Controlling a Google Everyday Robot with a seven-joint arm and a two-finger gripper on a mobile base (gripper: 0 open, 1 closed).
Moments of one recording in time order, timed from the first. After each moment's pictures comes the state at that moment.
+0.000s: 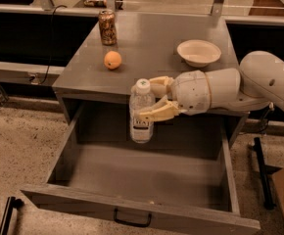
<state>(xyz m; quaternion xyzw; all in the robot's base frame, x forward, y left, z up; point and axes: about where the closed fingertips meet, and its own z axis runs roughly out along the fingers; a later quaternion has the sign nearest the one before) 0.493 -0.008 0.891 -0.59 0.50 0.40 0.49</state>
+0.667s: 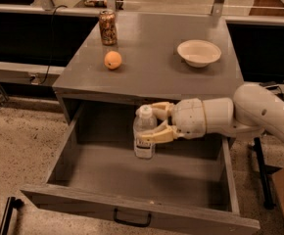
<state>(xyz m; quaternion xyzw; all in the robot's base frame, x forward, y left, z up) 0.489 -0.013 0.818 -0.57 0.53 0.40 0.49</state>
